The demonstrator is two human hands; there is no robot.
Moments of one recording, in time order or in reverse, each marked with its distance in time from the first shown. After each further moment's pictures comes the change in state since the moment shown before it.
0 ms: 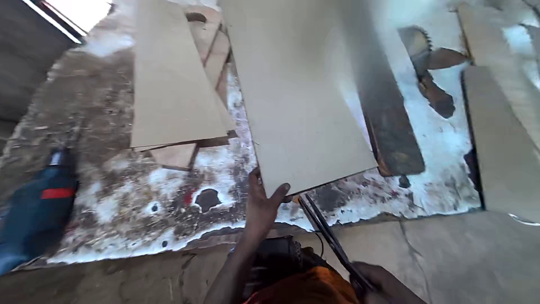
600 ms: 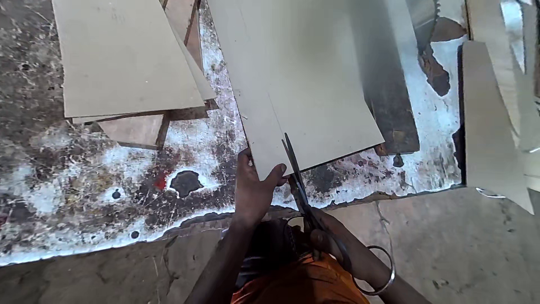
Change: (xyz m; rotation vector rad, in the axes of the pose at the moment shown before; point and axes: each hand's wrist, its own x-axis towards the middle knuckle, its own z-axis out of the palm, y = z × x) left_hand -0.004 0.008 0.003 0.020 0.022 -0.064; right_hand 0.081 -0.041 0.036 0.145 0.102 -0.039
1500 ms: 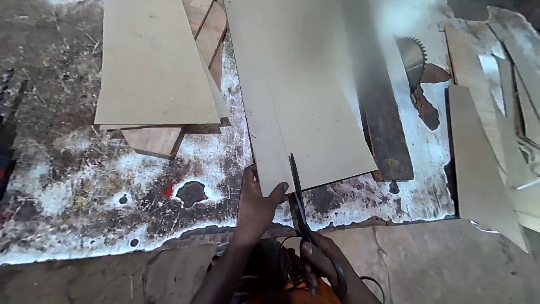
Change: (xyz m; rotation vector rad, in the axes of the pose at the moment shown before) left_hand 0.001 -0.005 -0.001 0.030 0.027 -0.008; right_hand 0.000 0.001 0.016 0.256 0.014 -0.068
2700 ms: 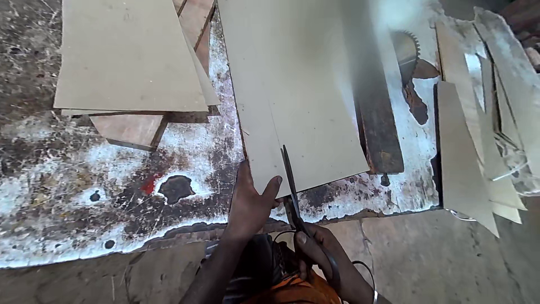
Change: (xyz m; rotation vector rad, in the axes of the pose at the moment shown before) left_hand -0.001 -0.001 -0.003 0.122 -0.069 -0.001; right_hand 0.003 -0.003 -0.003 -0.104 0.094 0.012
